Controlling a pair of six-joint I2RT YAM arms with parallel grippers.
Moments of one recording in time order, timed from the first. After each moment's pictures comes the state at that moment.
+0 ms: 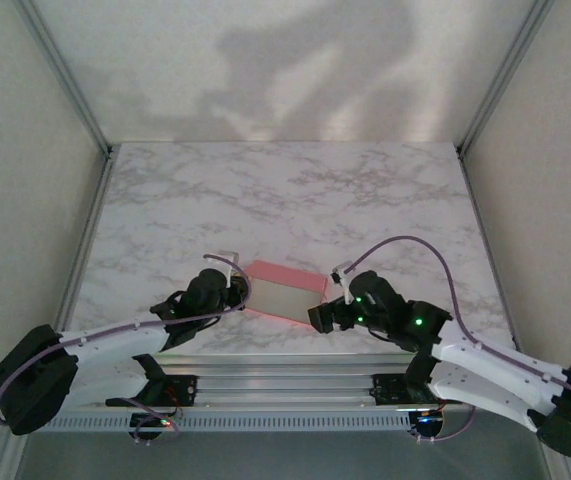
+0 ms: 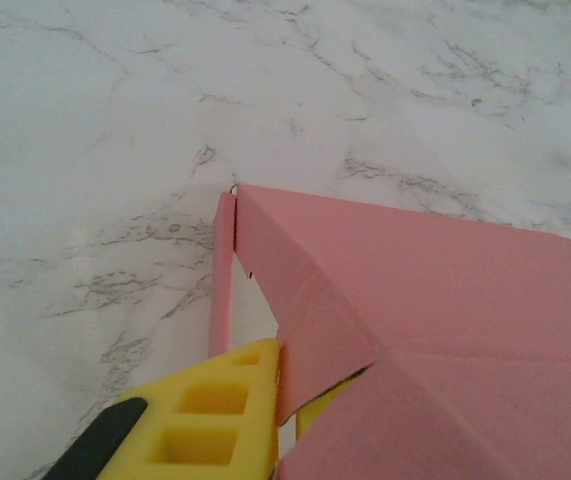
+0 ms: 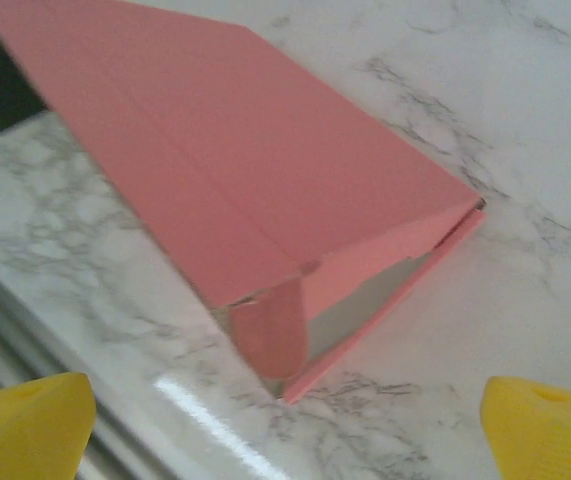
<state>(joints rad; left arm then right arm) -0.75 1.10 0.33 0.20 -0.20 -0.56 0.97 0.77 0.55 -0.50 0.03 0.43</state>
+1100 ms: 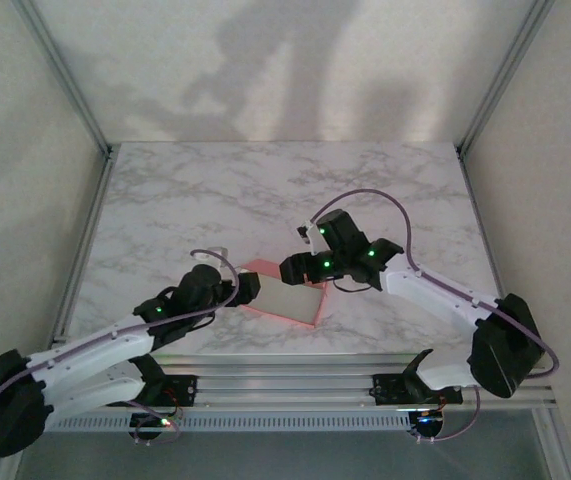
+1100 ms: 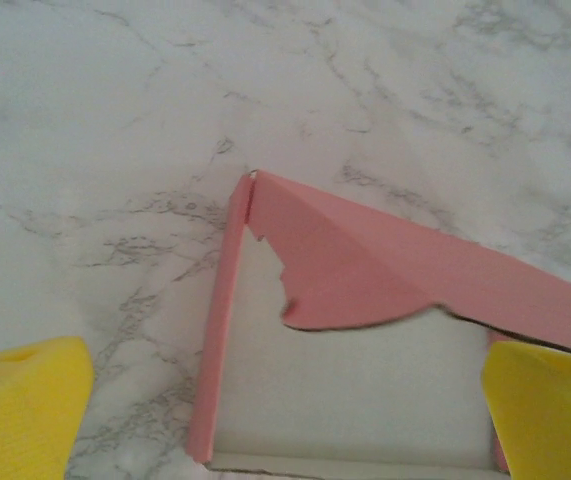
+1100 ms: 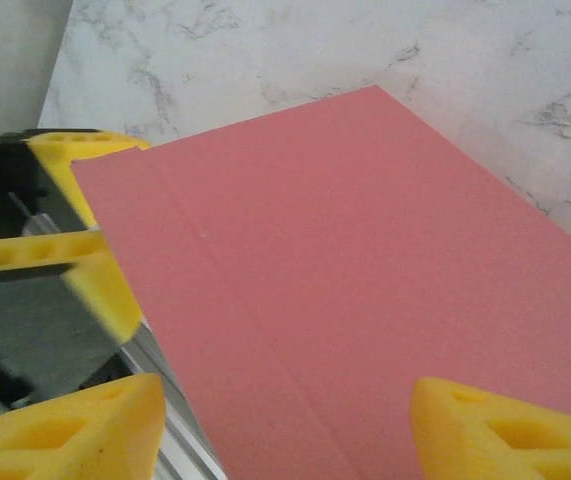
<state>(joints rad) -0.76 0.91 0.44 -0.12 -0.20 -0.72 0.76 1.36 0.97 -0.47 -0.40 0.49</state>
